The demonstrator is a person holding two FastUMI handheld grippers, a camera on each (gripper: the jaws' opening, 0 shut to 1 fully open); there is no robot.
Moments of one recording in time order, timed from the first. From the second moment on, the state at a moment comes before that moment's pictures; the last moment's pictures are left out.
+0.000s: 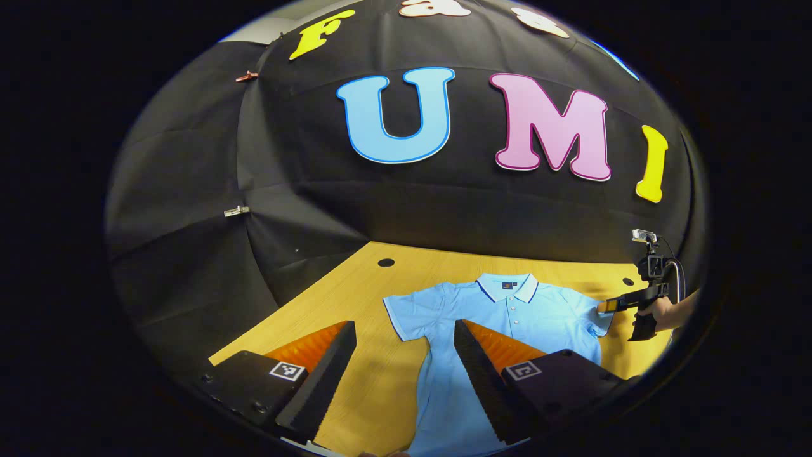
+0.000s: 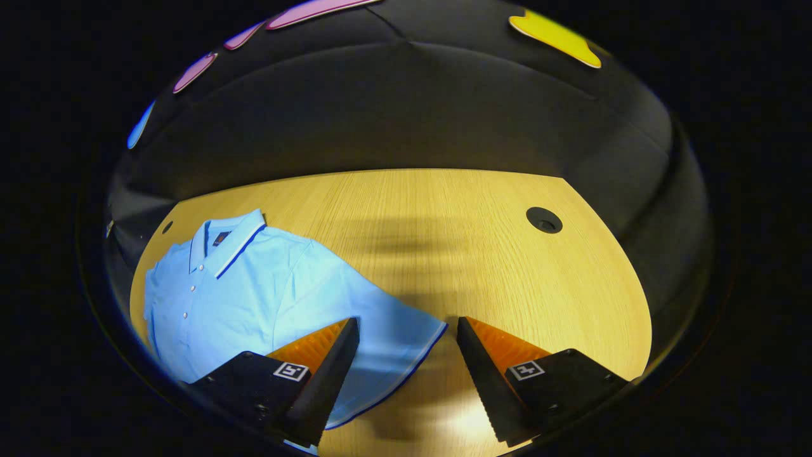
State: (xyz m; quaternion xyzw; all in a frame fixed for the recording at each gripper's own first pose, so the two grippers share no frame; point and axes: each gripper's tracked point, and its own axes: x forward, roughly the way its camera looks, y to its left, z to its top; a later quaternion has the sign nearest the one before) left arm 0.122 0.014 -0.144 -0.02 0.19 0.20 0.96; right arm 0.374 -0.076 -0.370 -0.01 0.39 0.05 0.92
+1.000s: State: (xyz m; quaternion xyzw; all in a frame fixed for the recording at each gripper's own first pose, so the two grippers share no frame) left arm 0.116 0.020 -0.151 -0.04 0.19 0.20 0.96; right arm 0.381 -0.039 -0.357 -0.02 0.39 0.07 0.92
